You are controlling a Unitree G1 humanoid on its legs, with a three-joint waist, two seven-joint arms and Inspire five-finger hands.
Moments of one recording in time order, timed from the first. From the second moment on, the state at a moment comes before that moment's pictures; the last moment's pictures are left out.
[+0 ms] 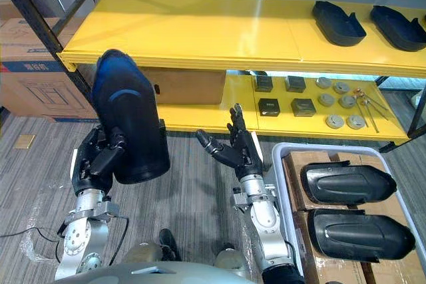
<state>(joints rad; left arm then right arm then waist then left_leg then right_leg) 0.36 0.12 -0.15 -0.17 -0.43 -0.36 0.18 0.14 -0.18 0.17 0.09 0.24 -0.41 0.00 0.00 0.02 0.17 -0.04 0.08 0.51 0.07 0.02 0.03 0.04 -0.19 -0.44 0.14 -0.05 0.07</state>
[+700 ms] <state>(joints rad) 0.34 0.15 -0.25 -0.20 -0.47 -0.30 0.09 0.23 -0.16 0.17 0.08 0.24 -0.41 -0.05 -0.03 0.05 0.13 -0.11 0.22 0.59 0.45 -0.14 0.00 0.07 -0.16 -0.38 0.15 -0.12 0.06</state>
